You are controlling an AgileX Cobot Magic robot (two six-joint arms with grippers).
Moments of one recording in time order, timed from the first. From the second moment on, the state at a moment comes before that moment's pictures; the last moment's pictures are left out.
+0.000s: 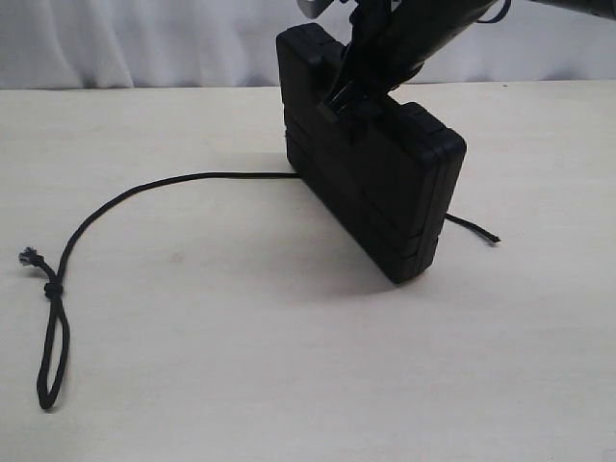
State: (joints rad) left arm -0.13 0.00 0.00 0.05 0.31 -0.02; right arm 0.49 1.83 -1.52 -0.12 0.73 -0.30
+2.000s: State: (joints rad) left arm -0.13 0.22 -0.36 0.01 -0.13 -0.33; right arm 0.49 1.83 -1.52 -0.13 0.71 -0.25
